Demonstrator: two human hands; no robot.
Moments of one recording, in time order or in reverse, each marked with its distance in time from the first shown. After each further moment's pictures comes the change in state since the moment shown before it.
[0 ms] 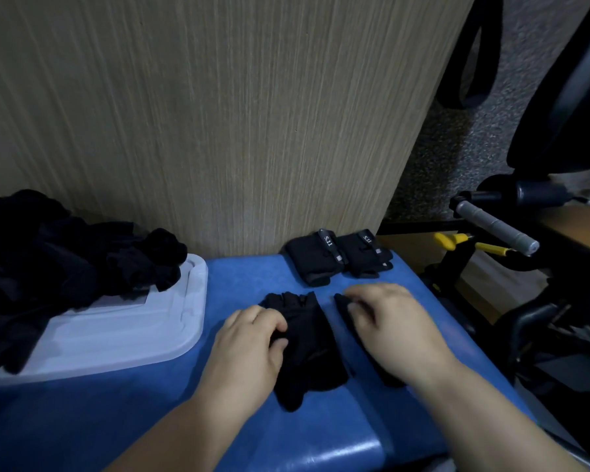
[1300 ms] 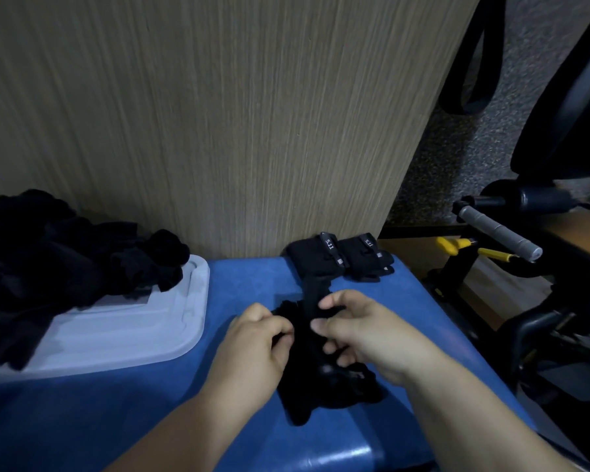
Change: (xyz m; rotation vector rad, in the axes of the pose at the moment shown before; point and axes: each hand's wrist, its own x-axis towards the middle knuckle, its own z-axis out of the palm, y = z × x) left_hand 0.003 0.004 0.005 -0.170 -0.024 -0.046; right_hand 0.004 -0.032 -0.006 0.958 -0.472 0.465
